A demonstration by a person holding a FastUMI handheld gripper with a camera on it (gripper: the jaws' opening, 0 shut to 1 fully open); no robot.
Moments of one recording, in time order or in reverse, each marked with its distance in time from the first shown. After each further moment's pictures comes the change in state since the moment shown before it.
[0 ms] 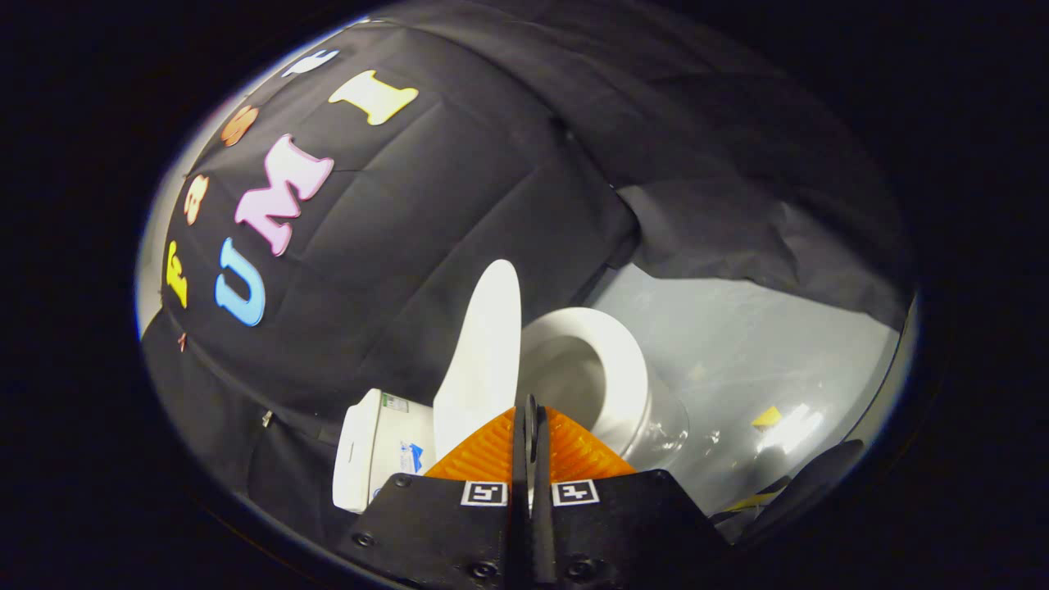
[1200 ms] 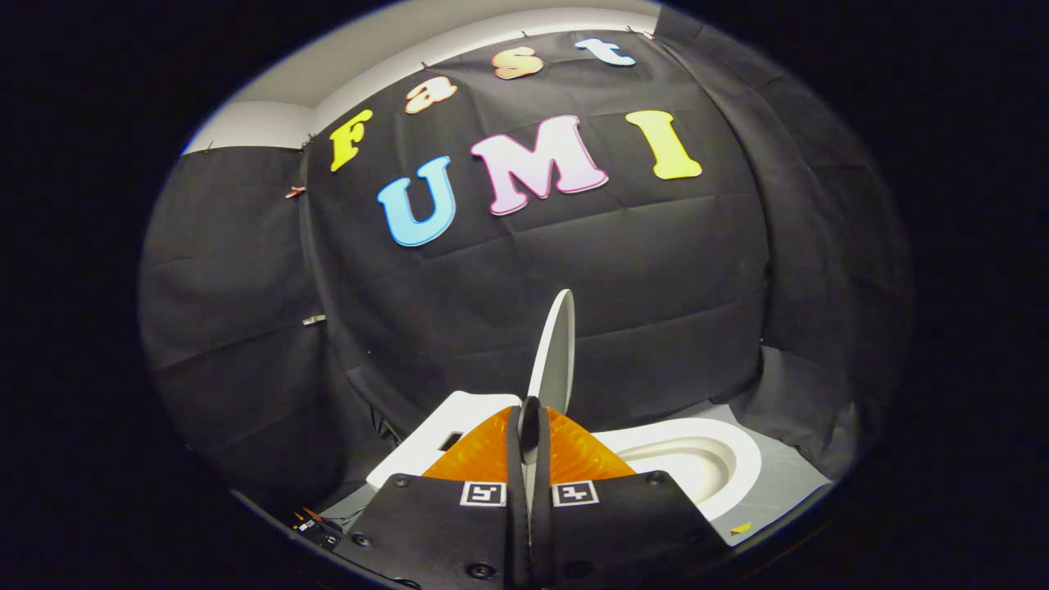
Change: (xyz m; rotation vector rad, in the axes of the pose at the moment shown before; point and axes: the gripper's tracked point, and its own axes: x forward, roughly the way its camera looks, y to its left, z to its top) arm -0.054 0.326 -0.076 -0.600 -0.201 0.279
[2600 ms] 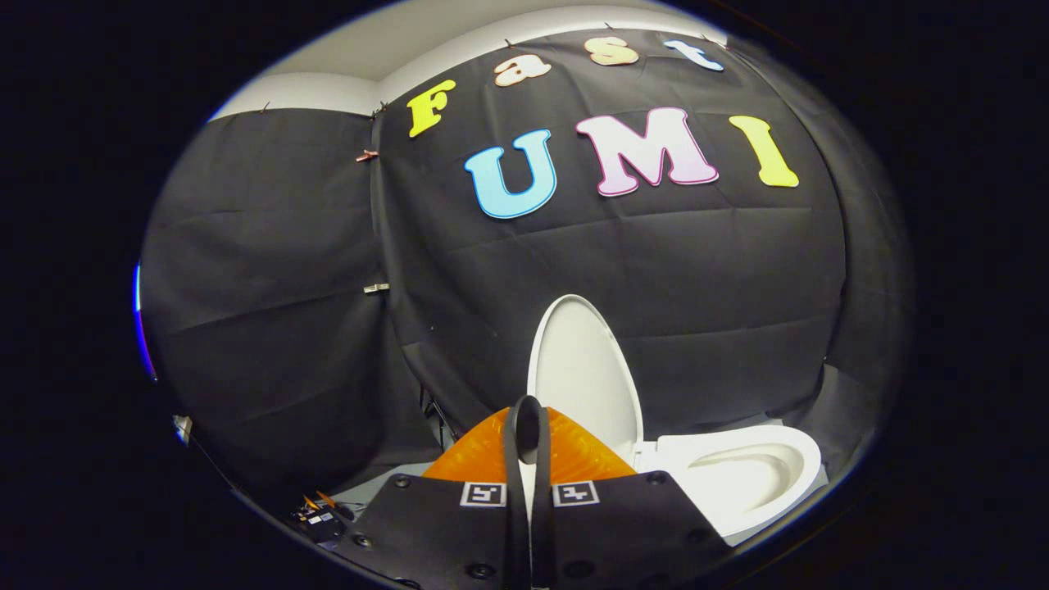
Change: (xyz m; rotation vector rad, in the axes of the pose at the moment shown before) arm 0.045 0.154 -0.040 -0.109 0.057 0.156
